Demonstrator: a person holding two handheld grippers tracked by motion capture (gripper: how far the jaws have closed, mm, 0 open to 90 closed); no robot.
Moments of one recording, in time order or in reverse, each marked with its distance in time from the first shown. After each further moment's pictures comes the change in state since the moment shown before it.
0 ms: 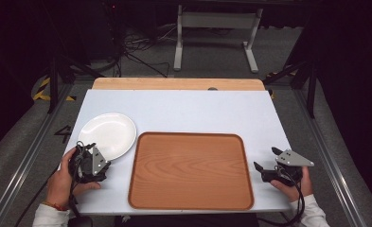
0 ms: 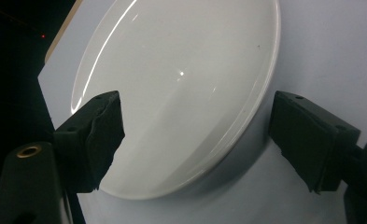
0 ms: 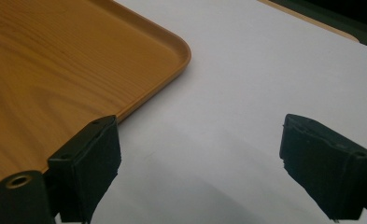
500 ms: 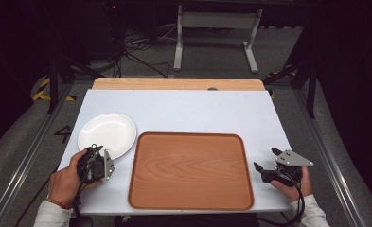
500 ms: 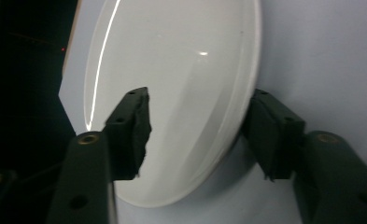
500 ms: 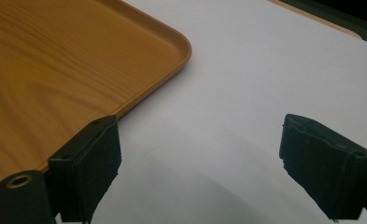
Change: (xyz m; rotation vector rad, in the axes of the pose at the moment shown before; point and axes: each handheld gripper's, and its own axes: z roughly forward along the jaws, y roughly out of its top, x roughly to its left) left arm -0.013 0.011 0.003 0.099 0.048 0.226; right arm -0.001 -0.002 0.001 0.009 0.005 0.000
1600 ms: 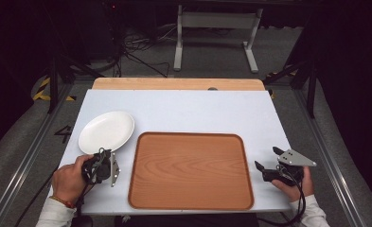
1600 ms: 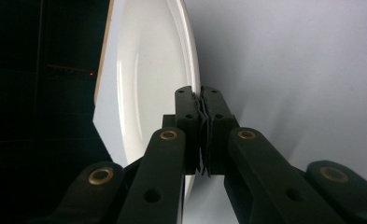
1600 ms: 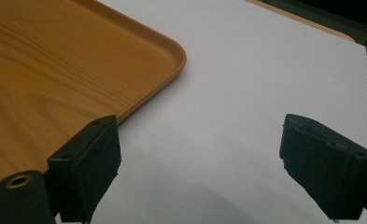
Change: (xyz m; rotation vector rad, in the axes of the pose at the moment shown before) left arm -0.003 0.014 -0.014 -0.053 0.095 0.093; right arm -0.002 0.001 -0.003 -0.026 -0.009 0.024
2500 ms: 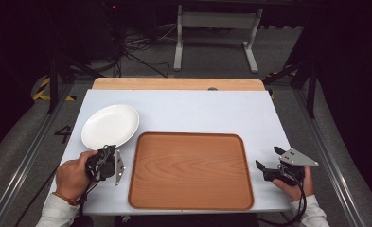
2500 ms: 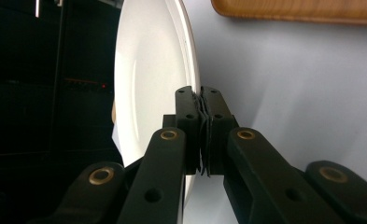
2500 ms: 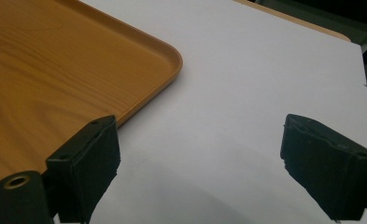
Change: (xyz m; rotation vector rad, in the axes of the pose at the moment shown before) left arm 0.011 0.025 -0.013 -0.042 0.052 0.053; right arm -0.002 0.001 -0.002 -0.011 -0.009 0.026
